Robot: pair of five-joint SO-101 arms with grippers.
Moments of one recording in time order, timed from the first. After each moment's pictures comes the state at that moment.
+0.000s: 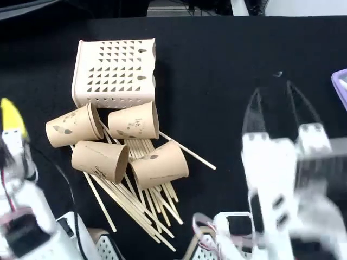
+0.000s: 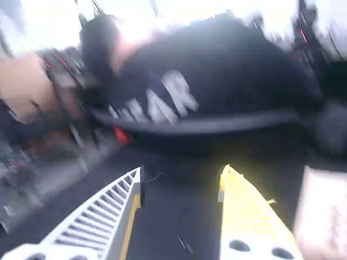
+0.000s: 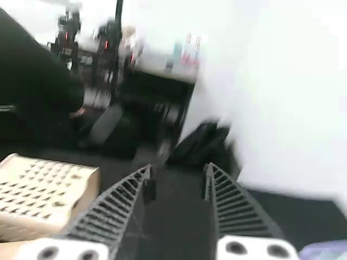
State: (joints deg) left arm -38.9 -87.3 51.0 45.2 -13.1; right arm -0.5 -64.9 7.5 73.4 10.3
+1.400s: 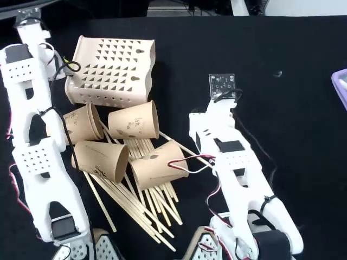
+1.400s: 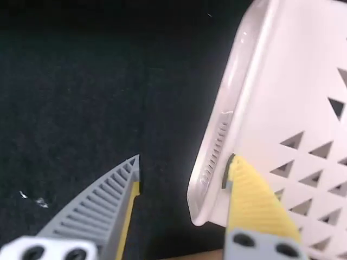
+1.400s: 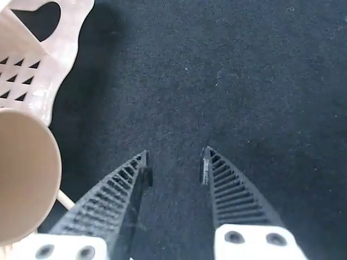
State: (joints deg) left arm -23.4 46.4 -60.9 83.4 -8.2; right arm -7.6 -27.2 63.9 15.4 -3.3
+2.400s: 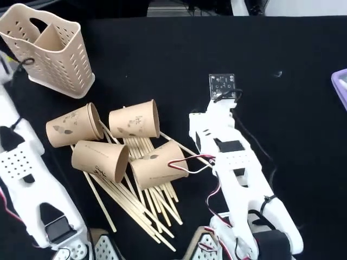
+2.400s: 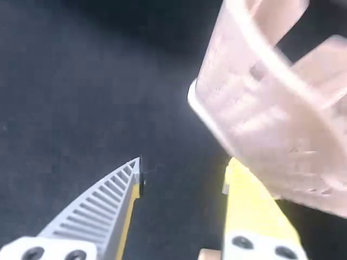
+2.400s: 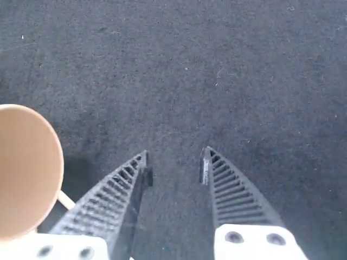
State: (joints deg) left arm -36.4 49.2 -91.6 100.4 -5.1; right arm -7.6 -27.2 63.9 15.4 -3.3
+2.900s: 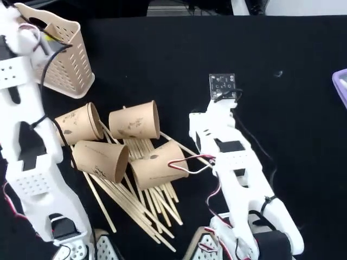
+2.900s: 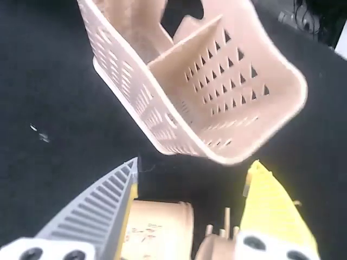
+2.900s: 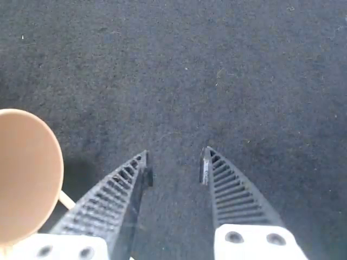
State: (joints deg) left arm -21.8 23.3 -60.2 96.6 12.9; right arm -7.6 -27.2 63.9 15.4 -3.3
